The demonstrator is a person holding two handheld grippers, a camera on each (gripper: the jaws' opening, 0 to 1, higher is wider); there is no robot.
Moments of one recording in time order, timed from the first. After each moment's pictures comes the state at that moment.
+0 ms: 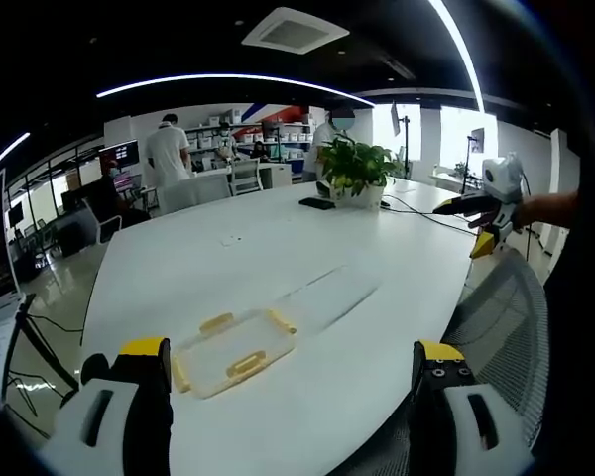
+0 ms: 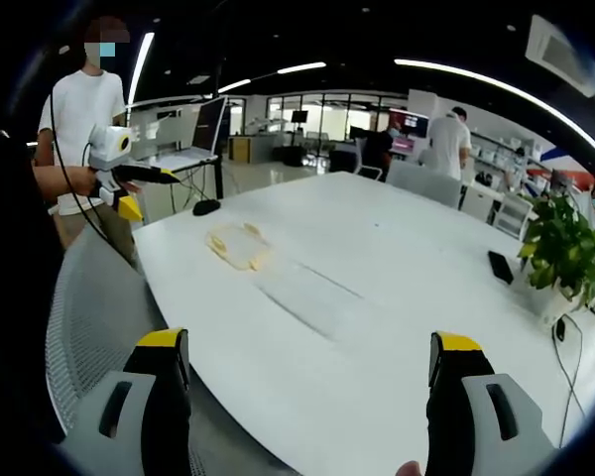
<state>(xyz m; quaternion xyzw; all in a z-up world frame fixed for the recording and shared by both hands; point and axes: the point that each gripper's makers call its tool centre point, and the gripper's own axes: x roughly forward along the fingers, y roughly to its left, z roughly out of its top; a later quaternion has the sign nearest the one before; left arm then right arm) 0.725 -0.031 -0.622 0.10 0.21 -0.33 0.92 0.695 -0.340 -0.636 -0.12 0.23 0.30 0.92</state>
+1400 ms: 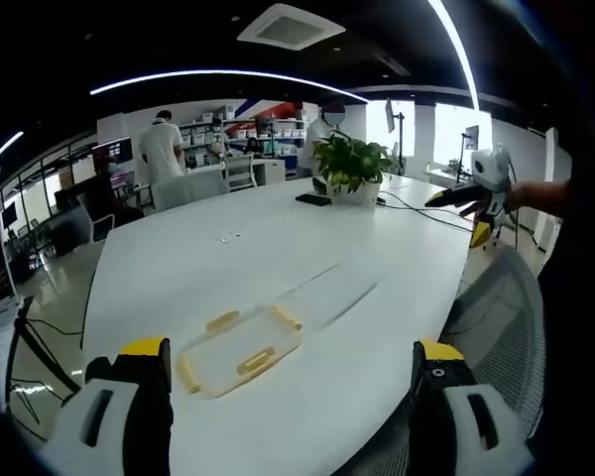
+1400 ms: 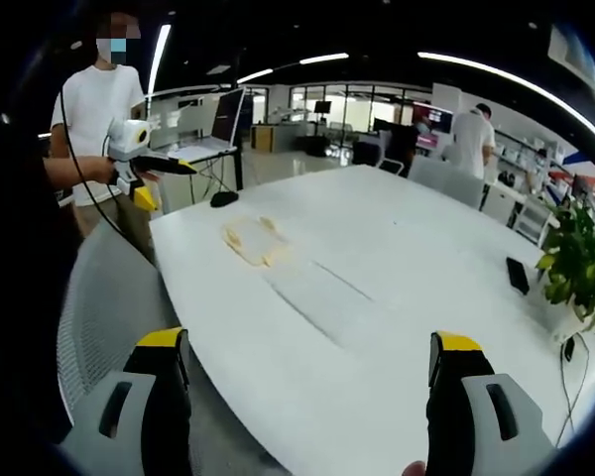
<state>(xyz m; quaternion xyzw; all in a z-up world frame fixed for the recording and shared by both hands) 0.733 -0.016 -0.618 0.10 0.21 -0.34 0.91 0.705 -0.335 -0.629 -0.13 0.25 0.35 0.89</state>
